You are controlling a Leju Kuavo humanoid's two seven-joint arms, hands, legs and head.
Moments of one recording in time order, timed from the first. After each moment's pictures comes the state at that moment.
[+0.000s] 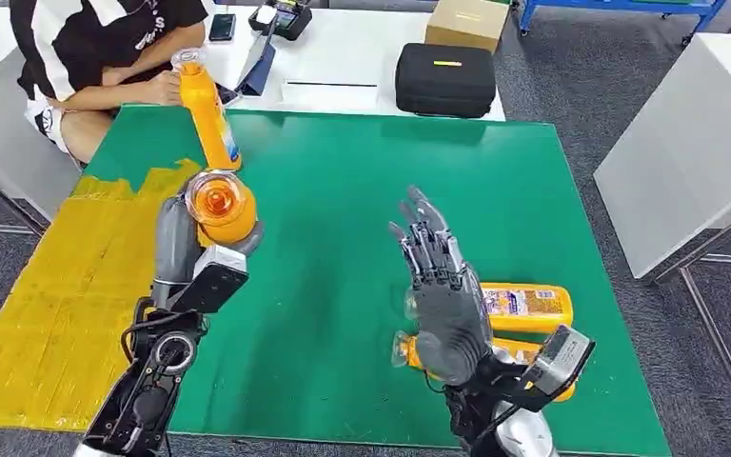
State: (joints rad) left arm -0.30 -0.11 -0.28 -1.26 -0.70 0.37 -0.43; right arm -0.02 0.02 0.33 -1.71 -0.15 0.24 -0.47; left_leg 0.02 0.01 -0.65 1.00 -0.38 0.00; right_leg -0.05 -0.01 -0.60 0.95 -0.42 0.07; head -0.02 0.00
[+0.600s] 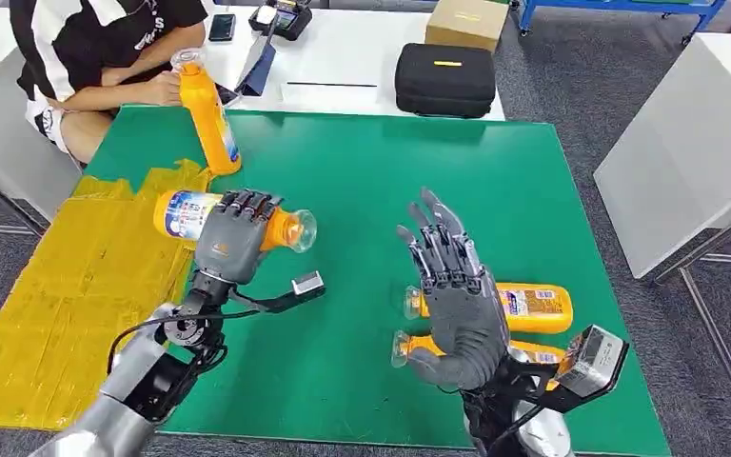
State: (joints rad) left arm -0.51 -0.02 -0.52 -0.83 -1.56 0.50 0.00; right arm 0.00 0.03 0.26 -1.73 -0.22 0.40 -0.48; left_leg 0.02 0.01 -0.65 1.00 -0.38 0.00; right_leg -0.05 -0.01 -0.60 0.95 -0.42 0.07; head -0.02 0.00
